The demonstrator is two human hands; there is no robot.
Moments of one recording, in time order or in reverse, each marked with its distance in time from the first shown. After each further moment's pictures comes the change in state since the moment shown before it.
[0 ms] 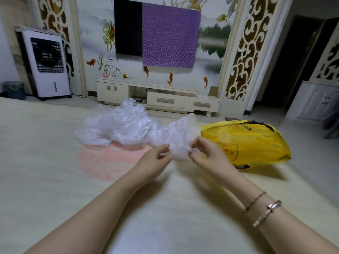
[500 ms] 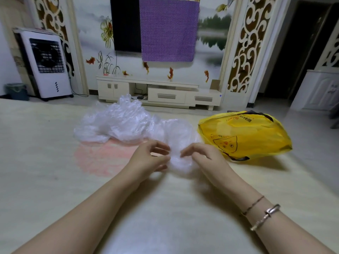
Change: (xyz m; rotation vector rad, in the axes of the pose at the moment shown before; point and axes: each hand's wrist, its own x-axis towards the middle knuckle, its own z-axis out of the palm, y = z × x) left_hand -0.019 0.014 0.004 -0.302 0.108 -0.080; right_hand -0.023 -0.006 0.003 0.094 -0.076 0.072
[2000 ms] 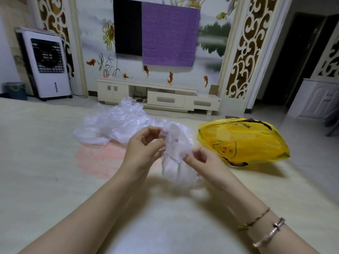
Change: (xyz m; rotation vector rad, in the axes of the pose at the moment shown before) left_hand -0.012 0.032 -0.002 -0.461 0.061 0.177; right_hand -0.006 -0.018 0.005 0.263 0.045 0.285
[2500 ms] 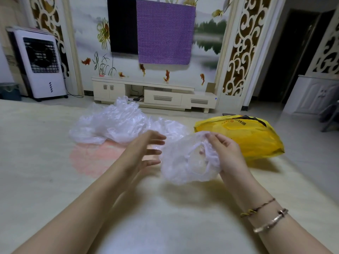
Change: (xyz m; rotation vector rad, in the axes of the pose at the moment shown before) left_hand 0.000 0.004 -0.008 0.228 -0.055 -0.277; right_hand 0.001 -0.009 -0.029 0.336 0.268 -0.042
